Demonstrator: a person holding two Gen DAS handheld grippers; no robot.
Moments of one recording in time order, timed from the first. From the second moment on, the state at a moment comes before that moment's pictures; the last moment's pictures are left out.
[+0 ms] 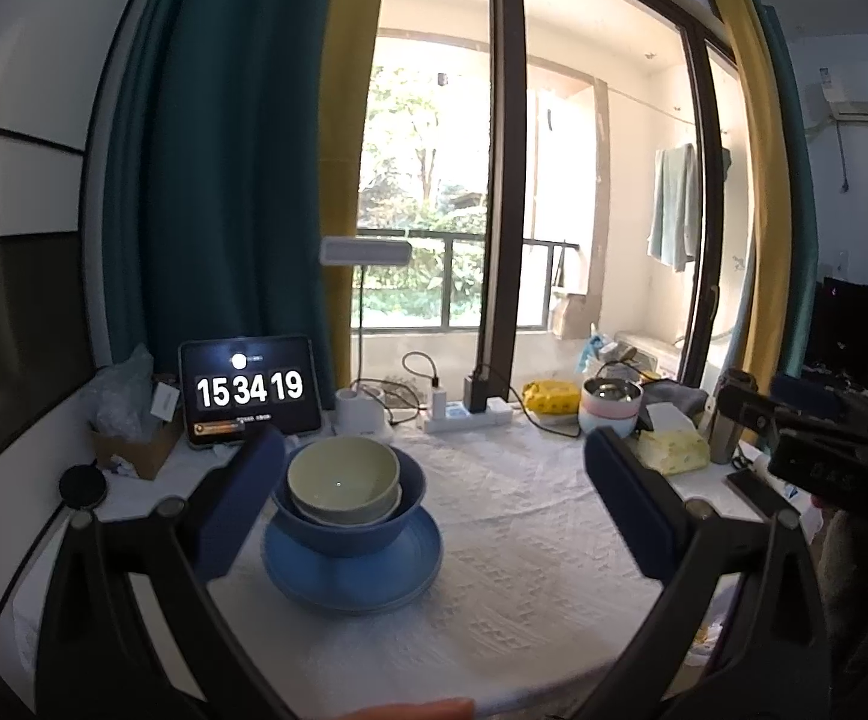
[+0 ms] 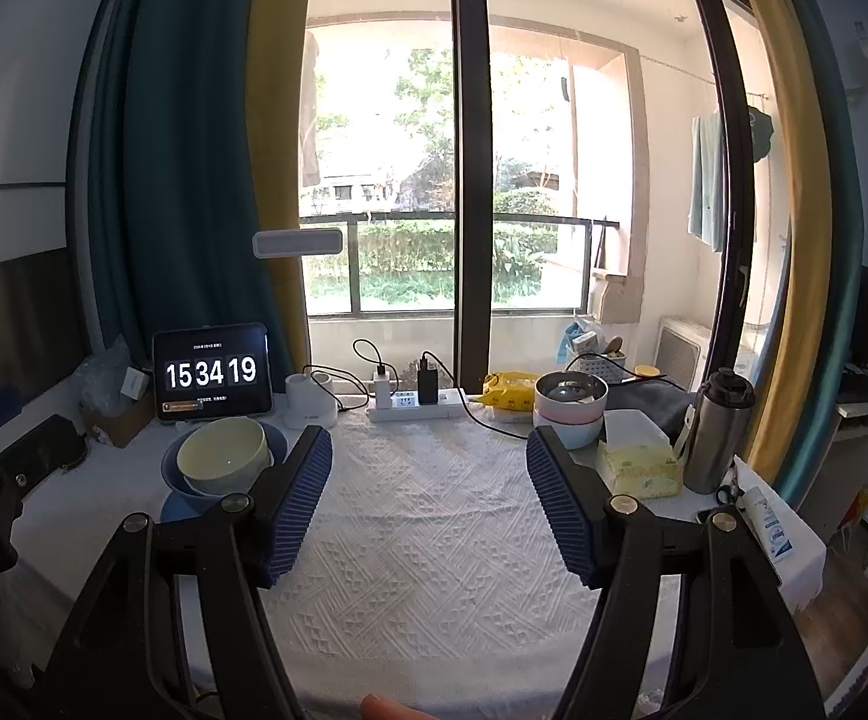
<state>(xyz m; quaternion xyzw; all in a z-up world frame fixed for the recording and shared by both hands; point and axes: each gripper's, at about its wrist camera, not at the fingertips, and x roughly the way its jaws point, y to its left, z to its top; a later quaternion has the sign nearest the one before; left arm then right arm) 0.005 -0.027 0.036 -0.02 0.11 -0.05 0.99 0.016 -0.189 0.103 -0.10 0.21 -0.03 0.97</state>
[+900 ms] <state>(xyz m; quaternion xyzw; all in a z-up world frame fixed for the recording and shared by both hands) 0.009 -0.026 0.035 -0.03 0.12 -0.06 0.99 0.016 -0.190 0.103 -0.10 0.22 -0.03 0.97</state>
